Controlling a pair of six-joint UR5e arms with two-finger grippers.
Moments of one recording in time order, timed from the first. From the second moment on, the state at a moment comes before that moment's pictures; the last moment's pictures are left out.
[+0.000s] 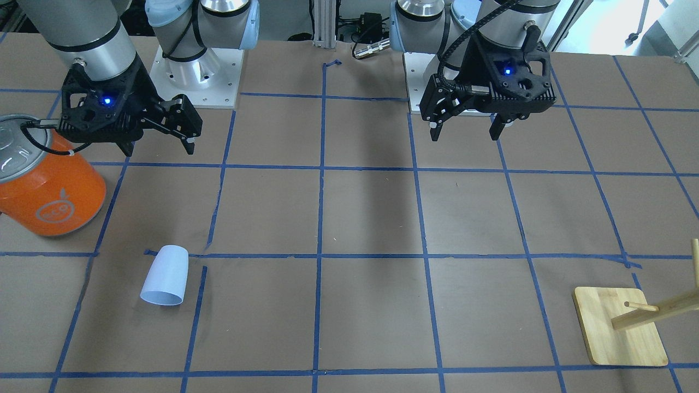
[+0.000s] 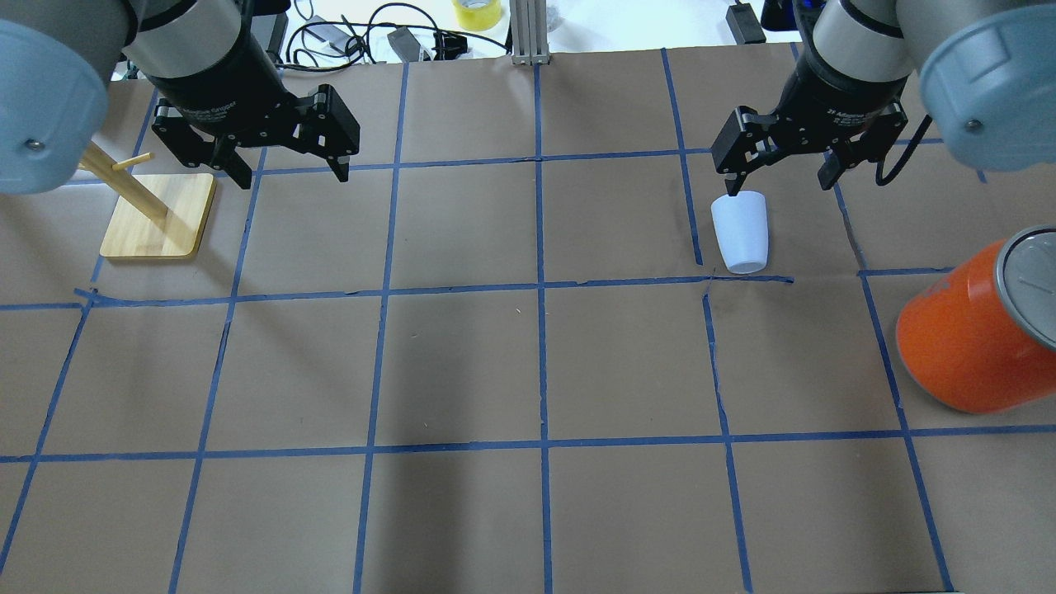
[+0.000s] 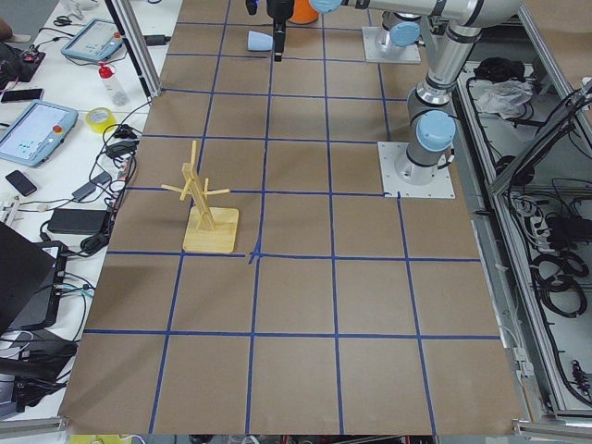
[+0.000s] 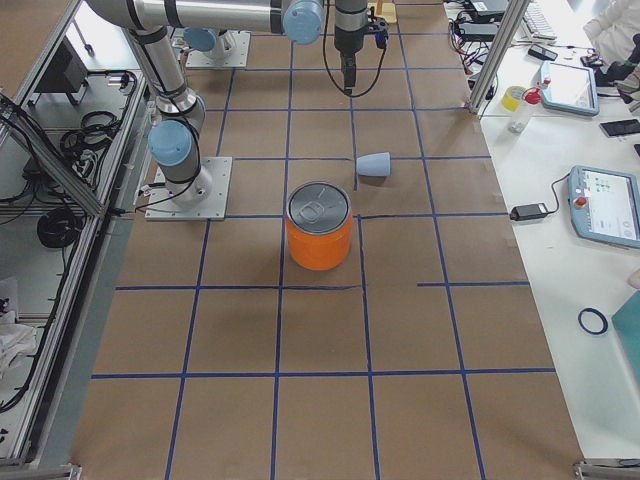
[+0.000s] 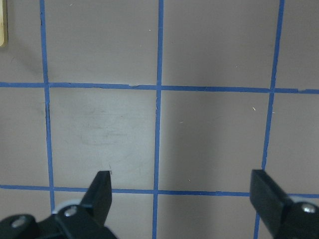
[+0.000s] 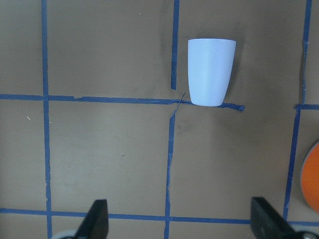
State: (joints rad) left arm -1.63 -1.56 -1.52 -1.55 1.59 -0.10; right arm 1.55 -1.57 1.61 -1.64 -1.54 -0.06
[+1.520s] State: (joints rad) left arm -1.63 -1.56 -1.52 -1.55 1.59 -0.10; right arm 1.52 -1.38 1.62 -1.93 -1.55 -0.07
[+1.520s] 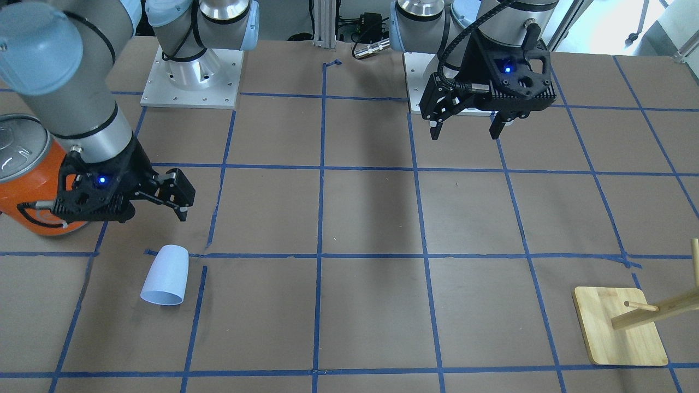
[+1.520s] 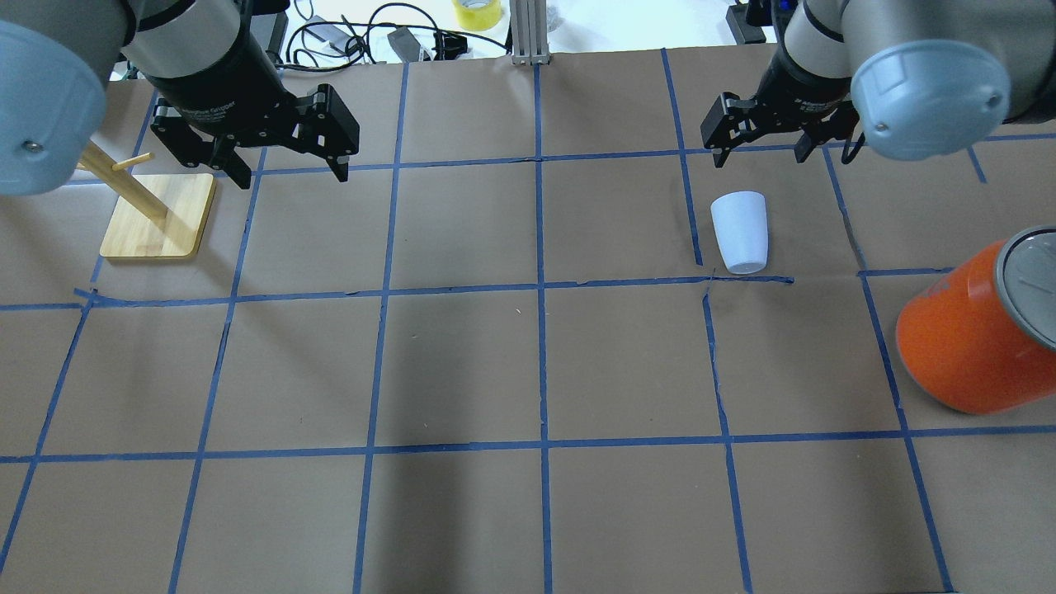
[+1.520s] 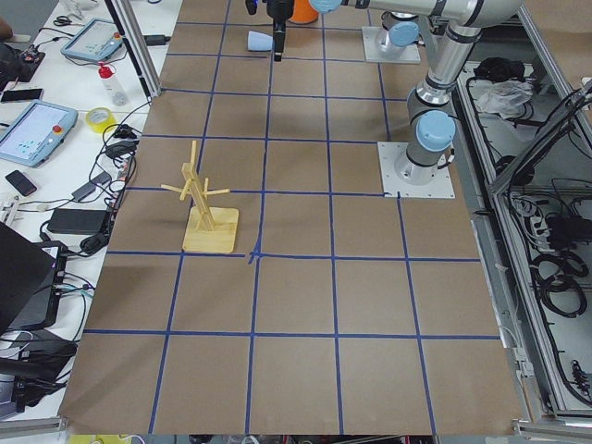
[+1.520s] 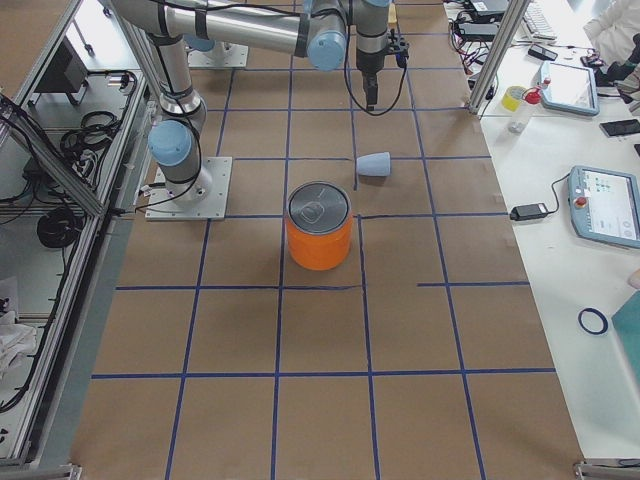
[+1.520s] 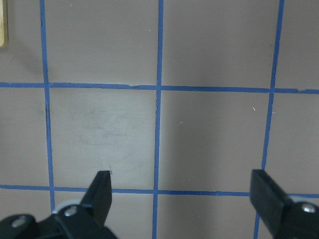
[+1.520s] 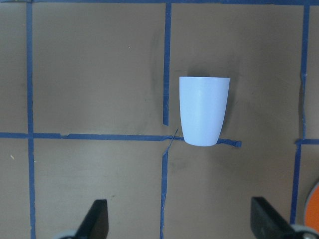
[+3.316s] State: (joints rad) left arm -1.63 -1.56 -1.52 -1.55 1.59 -0.10; right arm 1.46 -1.05 1.71 -2.28 -1.56 -0.06
